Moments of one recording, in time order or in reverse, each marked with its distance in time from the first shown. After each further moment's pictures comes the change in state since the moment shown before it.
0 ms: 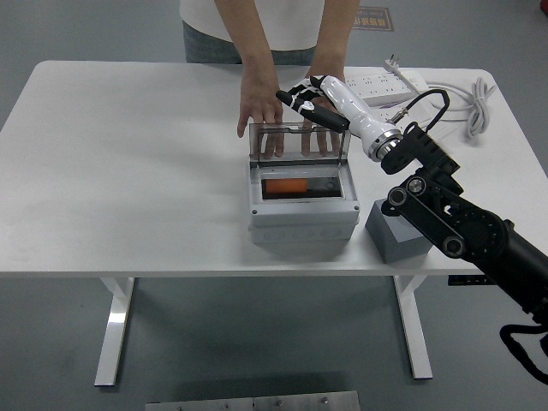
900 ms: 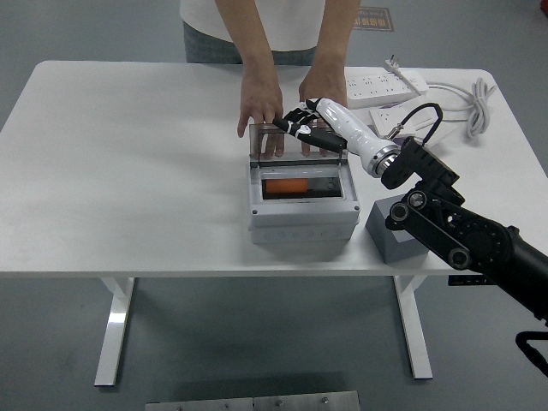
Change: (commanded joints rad) left arm 0.004 0.006 0.008 0.001 -0.014 0.006 -0.009; right arm -0.006 -0.056 -0.094 0.037 0.027 0.005 -0.020
